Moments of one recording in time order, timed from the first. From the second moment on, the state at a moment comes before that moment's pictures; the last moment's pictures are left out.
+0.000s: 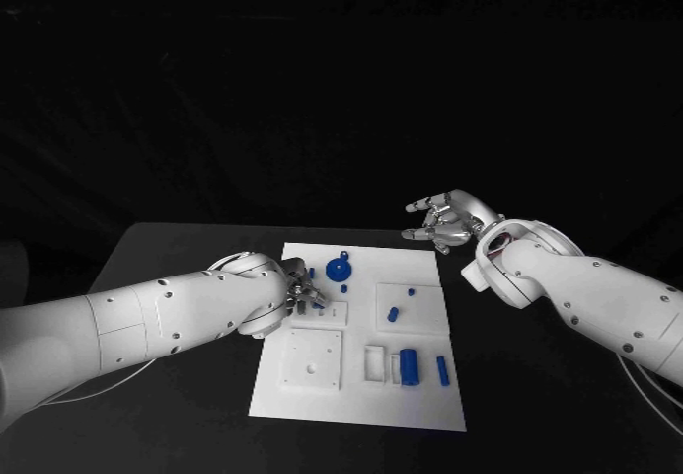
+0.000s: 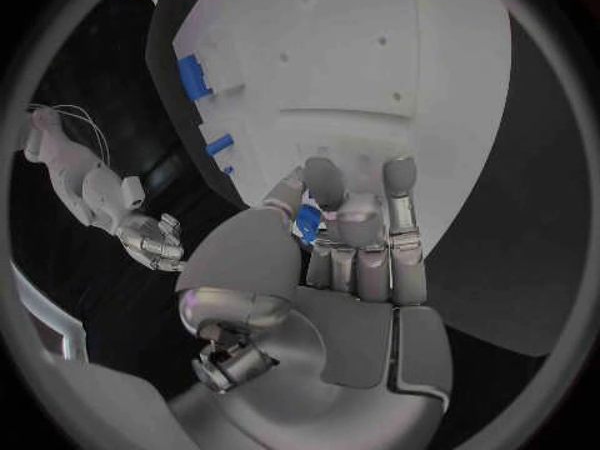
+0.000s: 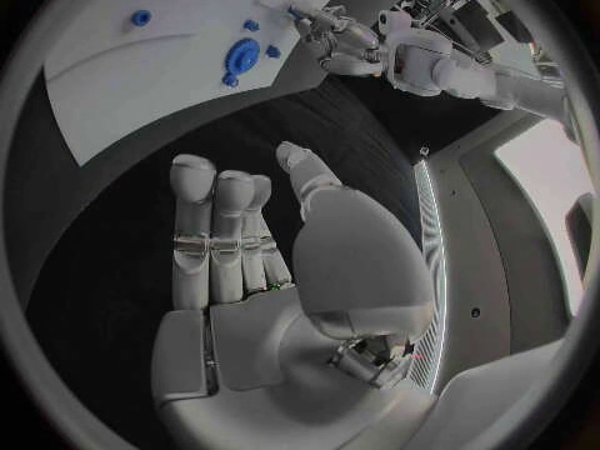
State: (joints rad) left arm 1.28 -0.53 -0.24 1.27 -1.02 -0.16 -0.54; left_hand 1.10 0.11 0.15 -0.11 0.22 1.20 0.04 0.06 0.78 1.47 -0.09 0.79 0.38 1.40 -0.13 1.20 0.76 0.05 1.25 -0.10 0.56 1.31; right arm 0.96 -0.77 0.36 1.37 -1.18 -0.32 -0.08; right_hand 1.32 -0.13 0.10 -0.05 0.46 0.83 0.13 0.06 0.06 1.13 0.01 0.88 0.90 1.40 -0.06 0.85 0.95 0.09 1.47 -0.08 0.52 1.31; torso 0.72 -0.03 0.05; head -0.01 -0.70
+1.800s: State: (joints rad) left arm 1.28 -0.53 -0.24 1.27 -1.06 -0.08 -0.55; left_hand 1.10 0.11 0.15 -0.11 0.22 1.20 0.04 0.06 0.87 1.47 -0.09 0.79 0.38 1.40 -0.13 1.20 0.76 0.05 1.25 -0.10 0.56 1.31; right arm 0.95 -0.76 0.36 1.36 -1.18 -0.31 -0.08; right_hand 1.31 -0.12 0.10 -0.06 0.46 0.84 0.13 0.06 0.06 1.13 0.01 0.88 0.90 1.40 -0.06 0.85 0.95 0.09 1.47 -0.08 0.52 1.31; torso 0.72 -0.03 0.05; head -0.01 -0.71
